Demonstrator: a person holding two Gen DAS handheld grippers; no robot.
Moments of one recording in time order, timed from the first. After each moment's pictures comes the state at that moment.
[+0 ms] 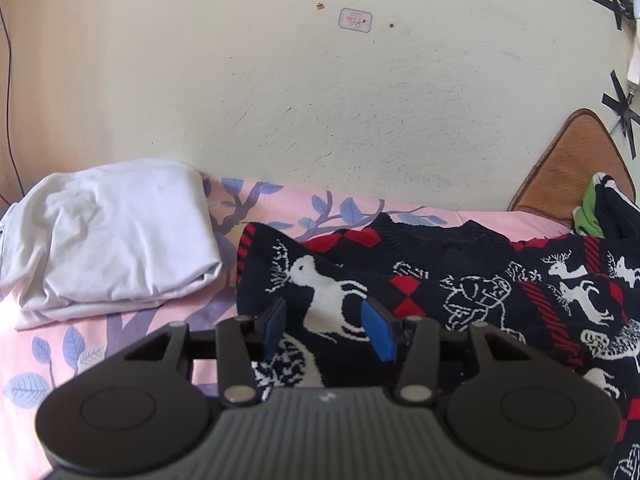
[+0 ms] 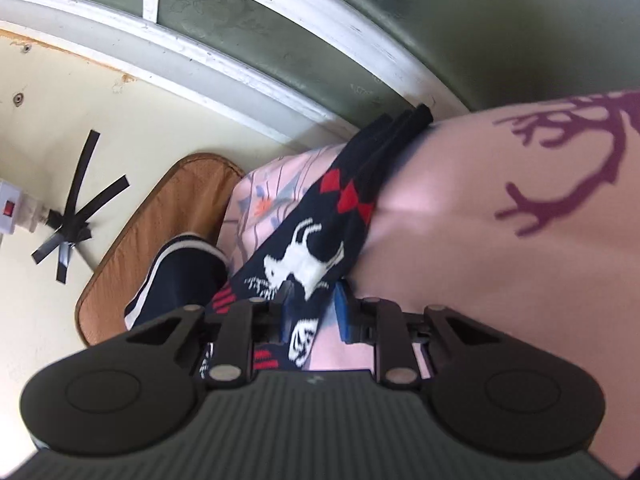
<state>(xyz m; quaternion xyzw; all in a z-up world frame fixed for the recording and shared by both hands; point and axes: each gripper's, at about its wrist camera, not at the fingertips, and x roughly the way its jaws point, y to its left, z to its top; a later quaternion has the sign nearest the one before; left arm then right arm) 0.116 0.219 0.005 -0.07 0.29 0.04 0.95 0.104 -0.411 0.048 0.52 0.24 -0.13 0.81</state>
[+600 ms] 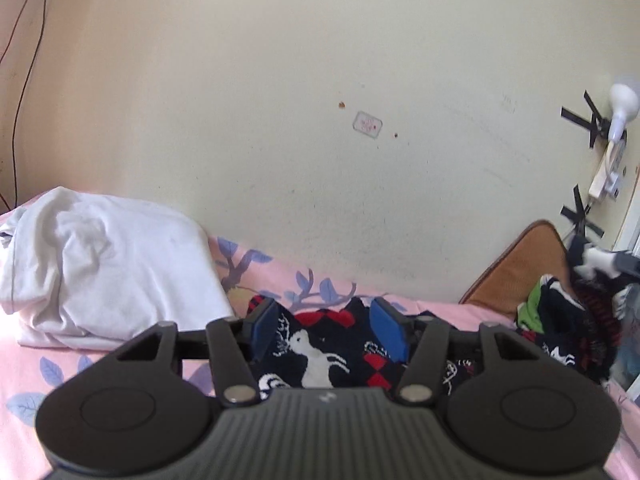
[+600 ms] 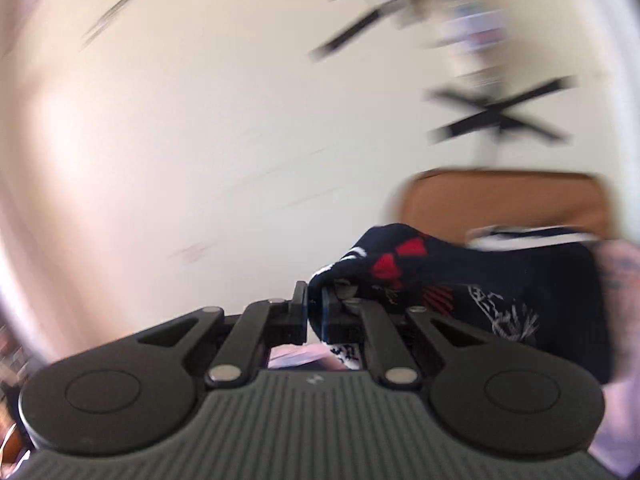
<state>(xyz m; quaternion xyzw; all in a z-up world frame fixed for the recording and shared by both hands) 0.075 0.272 0.039 -0.18 0.17 -0.01 0.97 0.156 -0.115 0.179 0.16 0.17 0.25 0.94</state>
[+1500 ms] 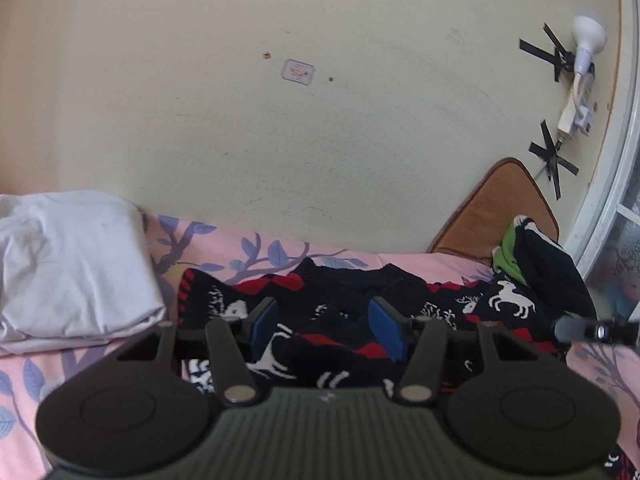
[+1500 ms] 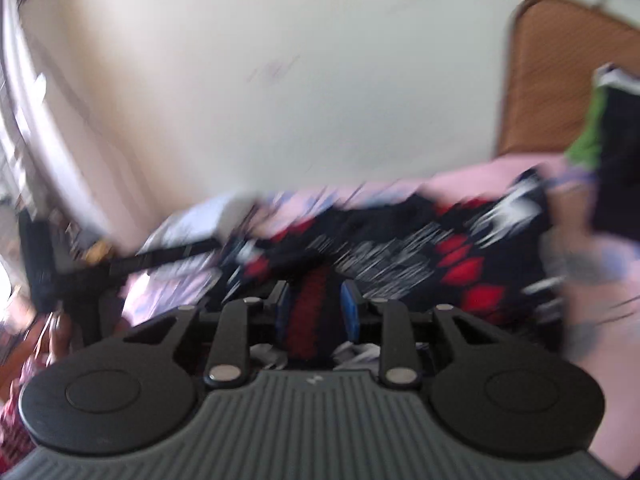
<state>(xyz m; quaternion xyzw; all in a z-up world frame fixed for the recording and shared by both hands) 0.101 0.218 0.035 -0.11 0.23 -0.08 0.96 0.152 -0.083 0.113 0.13 0.30 0.33 0.88</state>
